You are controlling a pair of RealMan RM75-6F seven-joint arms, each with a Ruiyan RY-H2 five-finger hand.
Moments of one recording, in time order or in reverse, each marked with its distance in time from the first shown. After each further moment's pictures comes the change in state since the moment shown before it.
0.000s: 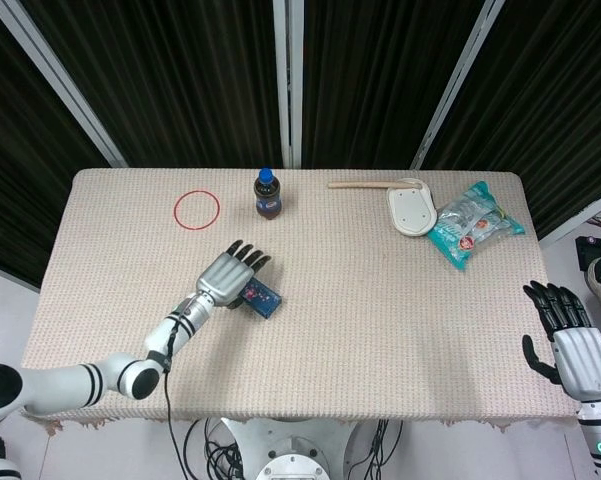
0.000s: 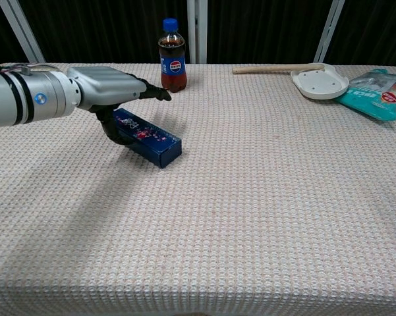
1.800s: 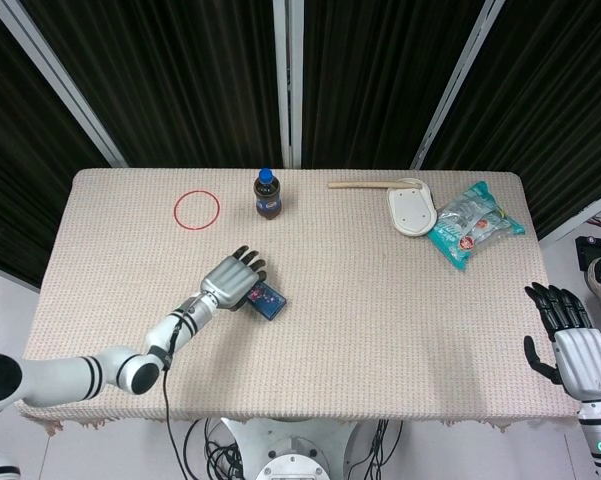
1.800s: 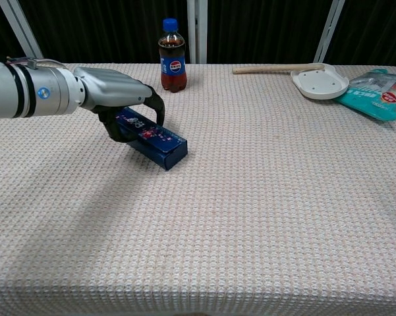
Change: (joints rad) left arm -0.073 0.047 0.045 -0.044 -0.041 -0.055 -0.010; right arm -0.005 -0.003 0.000 0.010 0.017 -0.019 0.011
